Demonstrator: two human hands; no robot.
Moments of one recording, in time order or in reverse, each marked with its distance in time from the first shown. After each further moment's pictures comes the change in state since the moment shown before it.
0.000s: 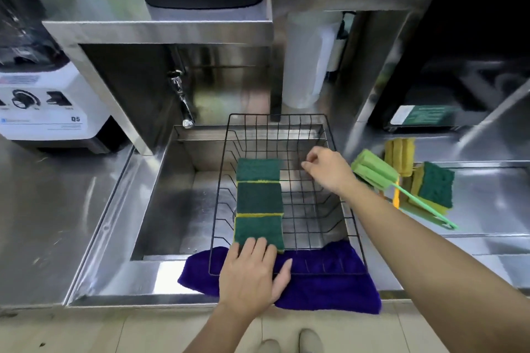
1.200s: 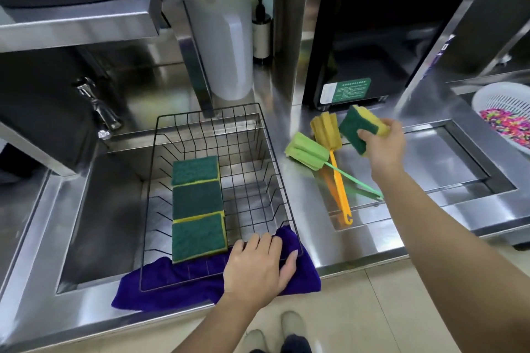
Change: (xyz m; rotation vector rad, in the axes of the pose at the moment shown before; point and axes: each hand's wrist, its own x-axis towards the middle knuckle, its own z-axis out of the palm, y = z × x) left_hand 0.031 0.094 0.026 -0.053 -0.014 0.185; right_hand -0.029 0.161 -0.103 0.721 0.740 0.423
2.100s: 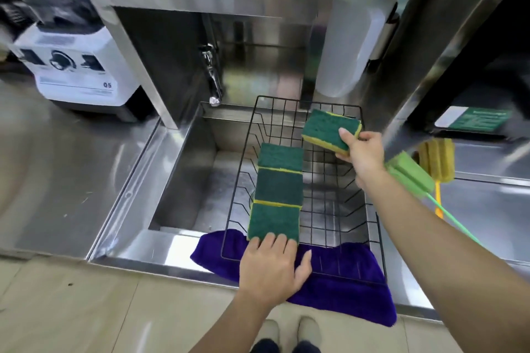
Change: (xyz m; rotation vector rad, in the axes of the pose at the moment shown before) left_hand -0.040 -0.066 -0.022 0.088 0.031 -0.279; right_hand -0.095 -0.031 0.173 0.119 -0.493 0.121
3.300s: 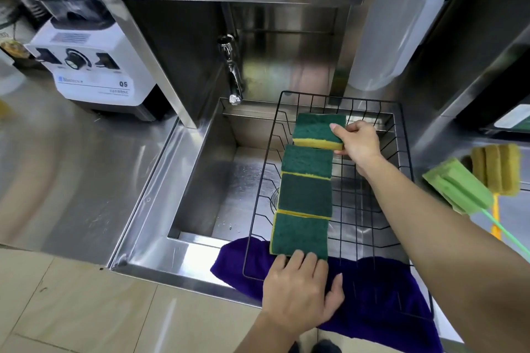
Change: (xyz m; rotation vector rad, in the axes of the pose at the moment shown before) left_hand 0.002 -0.001 -0.005 -0.076 -0.053 0.009; right_hand 0.036 0.014 0.065 -0.356 -0.198 -0.072
